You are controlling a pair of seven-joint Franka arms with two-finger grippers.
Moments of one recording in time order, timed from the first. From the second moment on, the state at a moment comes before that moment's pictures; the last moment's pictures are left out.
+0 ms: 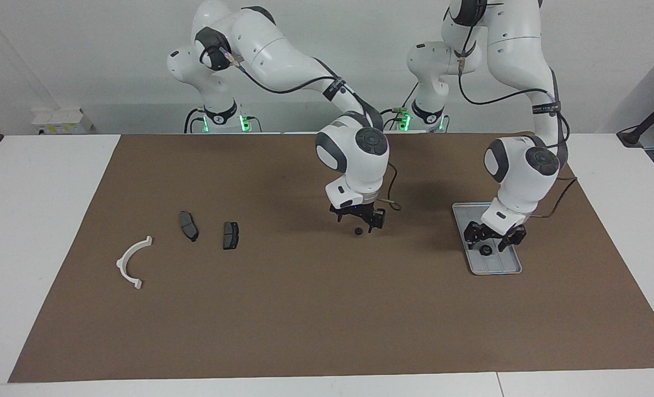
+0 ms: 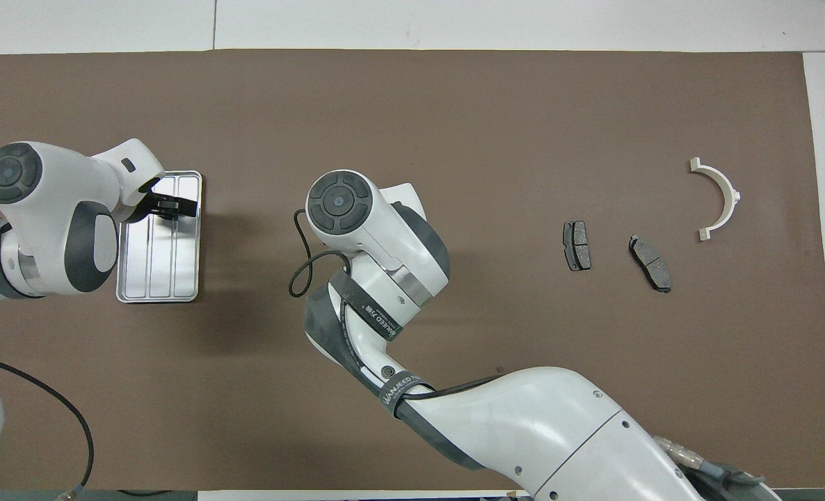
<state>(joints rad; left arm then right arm) -0.03 0.32 0.00 -2.00 0.00 2.44 0.16 0.64 0.71 0.07 -1.32 -0.08 2.02 1.16</state>
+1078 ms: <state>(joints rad) -0.02 0.36 0.00 -2.00 0.03 2.50 0.21 0.67 0.79 0.06 -1.27 -0.09 2.05 1.20</state>
